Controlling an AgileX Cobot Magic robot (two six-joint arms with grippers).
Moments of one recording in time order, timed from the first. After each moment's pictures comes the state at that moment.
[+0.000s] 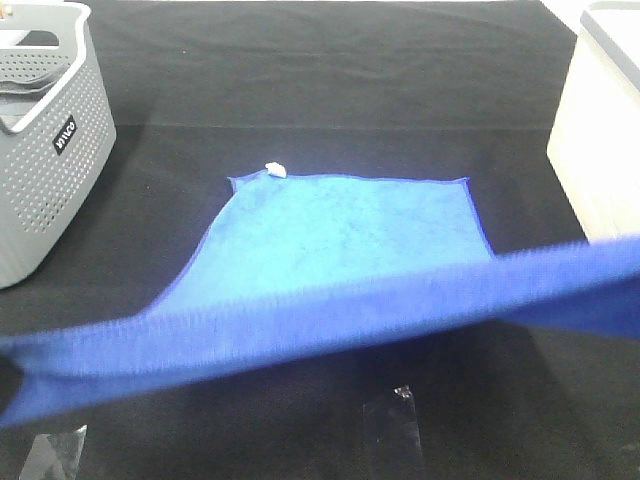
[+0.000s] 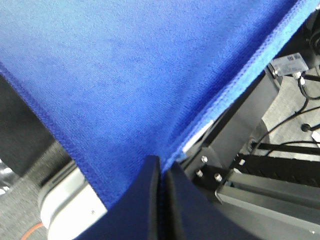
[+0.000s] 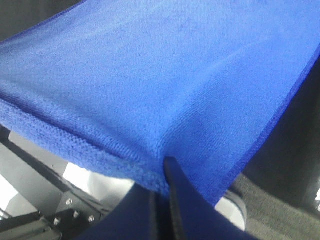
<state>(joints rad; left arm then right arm) -0.49 0.94 -0.81 -0.60 1.15 0.17 0.23 0.81 -0.85 0.44 1.23 -0.10</state>
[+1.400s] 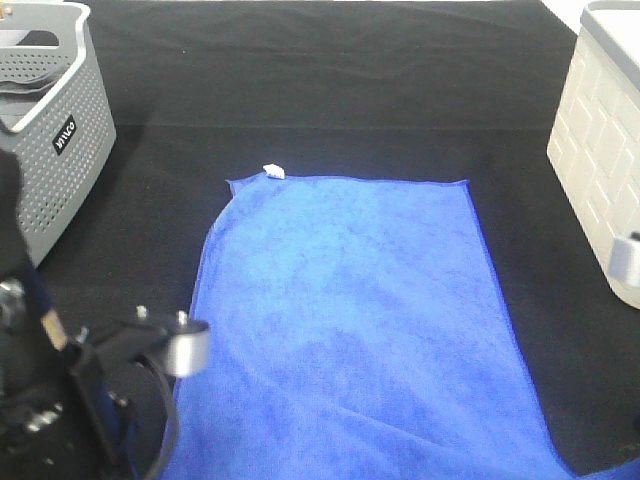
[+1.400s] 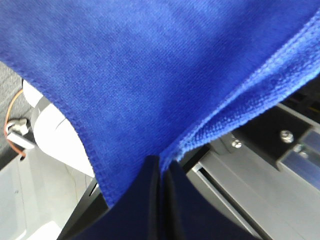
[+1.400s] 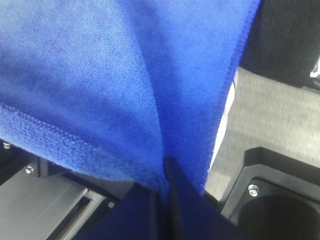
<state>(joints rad) -0.73 1.55 -0.74 -0.61 1.06 0.22 0.23 1.09 -0.56 0.34 1.21 -0.10</state>
